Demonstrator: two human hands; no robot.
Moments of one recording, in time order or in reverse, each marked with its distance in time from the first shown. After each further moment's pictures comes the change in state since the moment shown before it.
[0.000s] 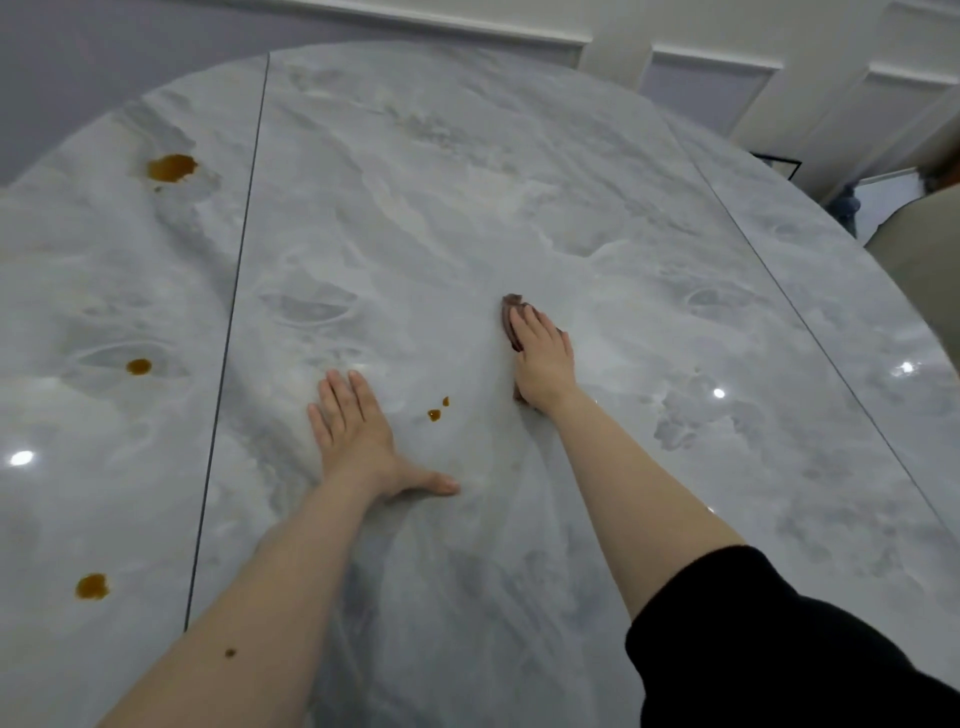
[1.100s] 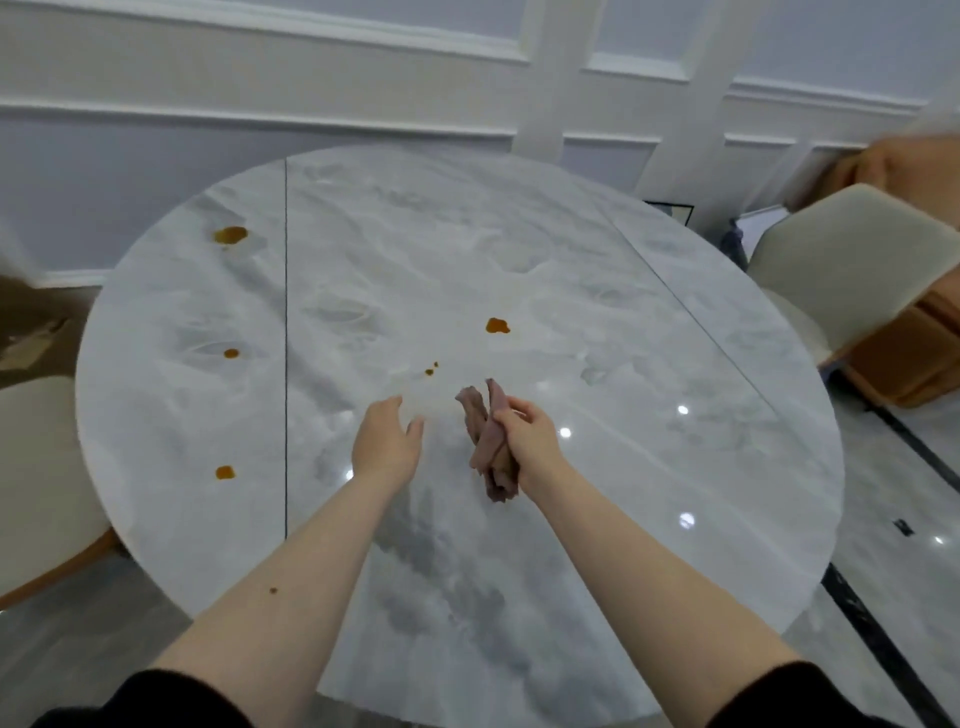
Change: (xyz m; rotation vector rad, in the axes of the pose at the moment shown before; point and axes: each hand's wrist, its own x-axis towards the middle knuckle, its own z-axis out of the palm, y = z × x) left_hand -0.155 -0.028 0.005 -0.473 0.300 0.246; right_hand -0.263 -0.078 -0.047 1.307 0.108 0.500
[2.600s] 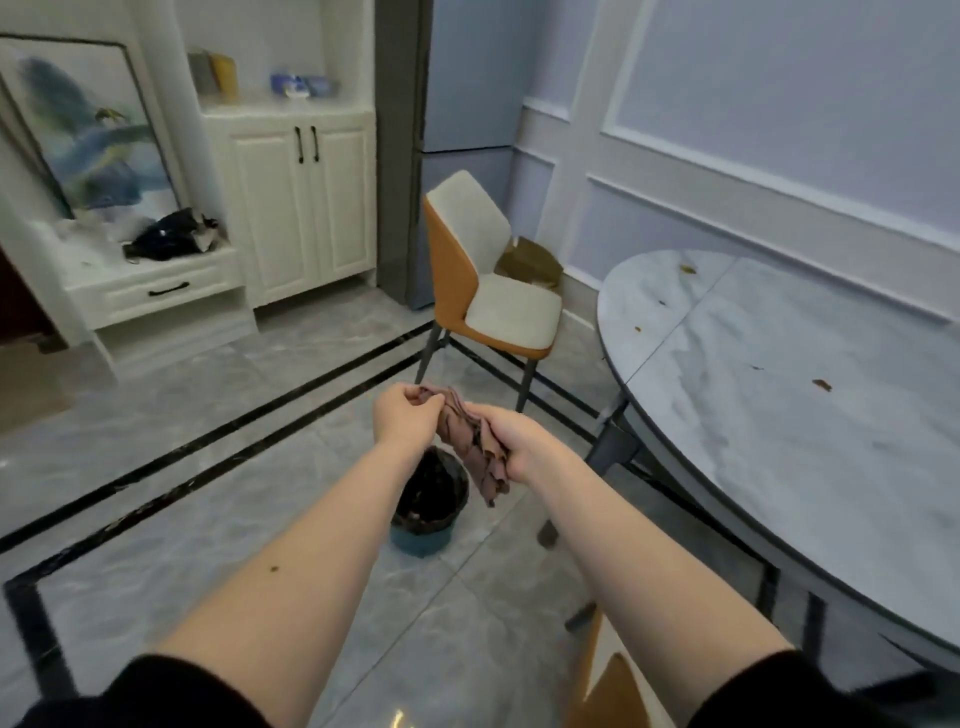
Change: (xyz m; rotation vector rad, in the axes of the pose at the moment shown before) left_hand -0.719 -0.089 -0.110 -0.648 1.037 -0.606; right_hand -0.604 0.191 -0.033 -0.530 -1.204 0.343
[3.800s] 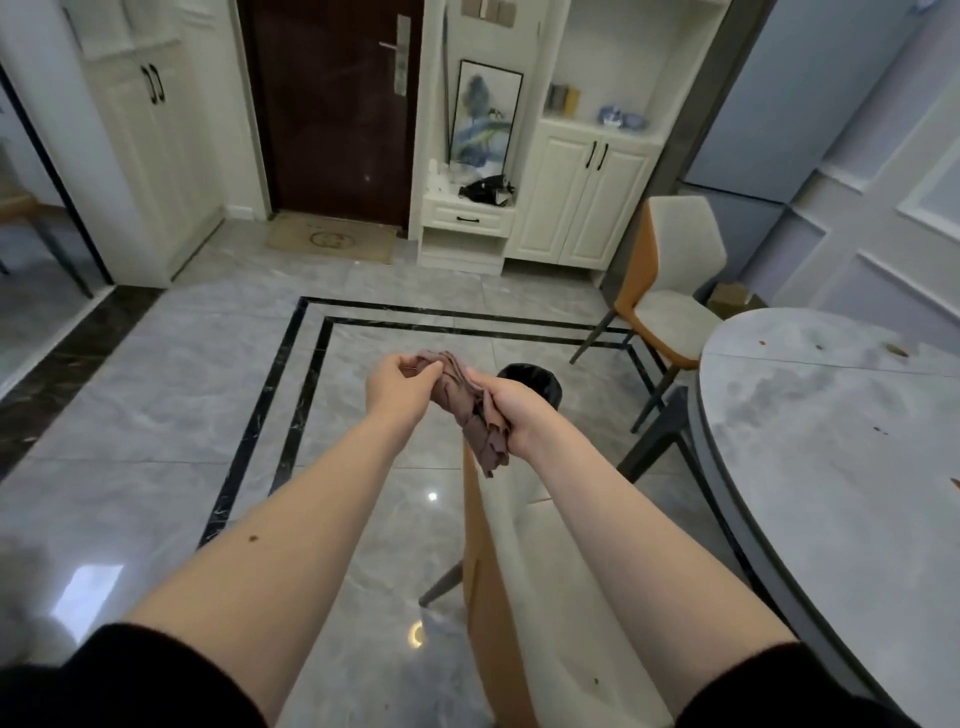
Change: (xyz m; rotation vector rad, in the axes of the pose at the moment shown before) left_hand -0.531 -0.094 0.103 -0.255 0.673 -0.053; right_hand -0.341 0.220 -0.212 -0.392 -0.570 0.030
